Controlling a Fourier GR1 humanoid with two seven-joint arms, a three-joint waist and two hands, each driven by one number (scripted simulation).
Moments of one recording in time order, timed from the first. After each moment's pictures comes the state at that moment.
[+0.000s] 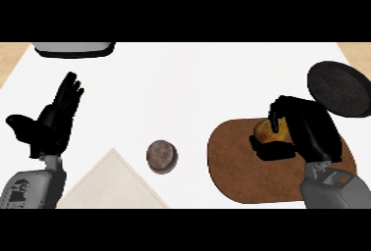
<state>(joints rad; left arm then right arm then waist) -0.21 0.20 0.09 -1.50 0.02 0.08 0.09 -0.25 -0.20 0.16 -1.80 1.01 0.23 0.41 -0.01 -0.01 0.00</state>
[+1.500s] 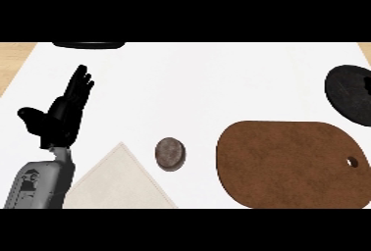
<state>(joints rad) -0.27 0.18 0.07 -1.46 0.01 0.05 0.07 -0.66 -0.62 -0.51 -0.67 0.82 -0.28 -0.18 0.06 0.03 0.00</state>
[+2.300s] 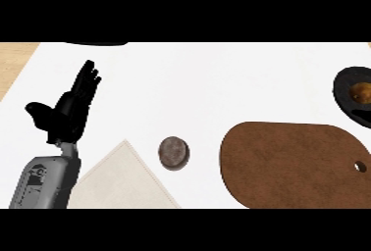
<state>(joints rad) -0.30 0.16 0.06 -1.46 0.01 0.05 0.08 -0.74 -0.68 -0.63 -0.25 0.71 -0.11 -0.37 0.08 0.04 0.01</state>
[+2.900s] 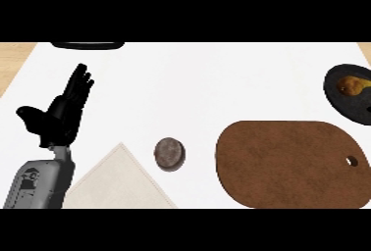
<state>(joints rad) -0.28 0.18 0.08 -1.46 0.01 0.05 0.07 -0.71 -0.73 -0.82 -0.21 0.52 -0.01 -0.60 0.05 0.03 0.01</state>
